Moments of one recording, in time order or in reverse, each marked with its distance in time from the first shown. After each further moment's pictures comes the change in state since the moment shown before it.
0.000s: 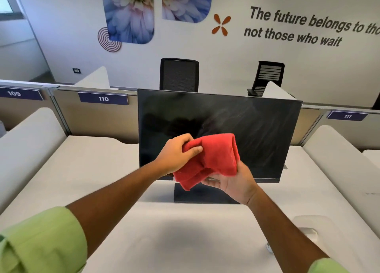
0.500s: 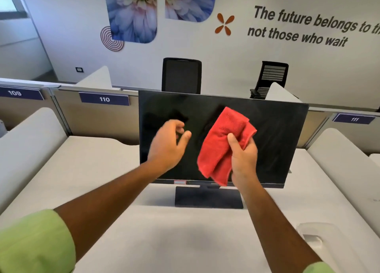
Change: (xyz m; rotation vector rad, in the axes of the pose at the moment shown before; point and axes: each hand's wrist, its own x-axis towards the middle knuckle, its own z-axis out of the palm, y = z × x) left_hand 0.012 -0.008 -0.016 0.087 0.366 0.017; right_hand 0.030 -0.037 0.049 -0.202 0.531 -0.657
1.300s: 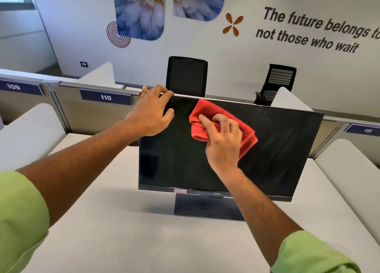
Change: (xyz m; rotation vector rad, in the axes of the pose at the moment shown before) left_hand 0.103 -0.023 -0.067 0.521 -0.173 0.205; right_hand 0.045 0.032 0.056 -1.248 -0.097 -1.082
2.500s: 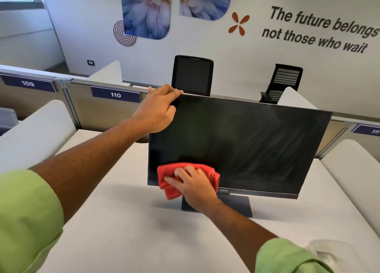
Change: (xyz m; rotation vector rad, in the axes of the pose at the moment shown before) left_hand -0.017 -0.003 -0.016 -0.180 -0.047 -0.039; right_hand -0.121 -0.052 0.044 0.089 -0.488 -0.612
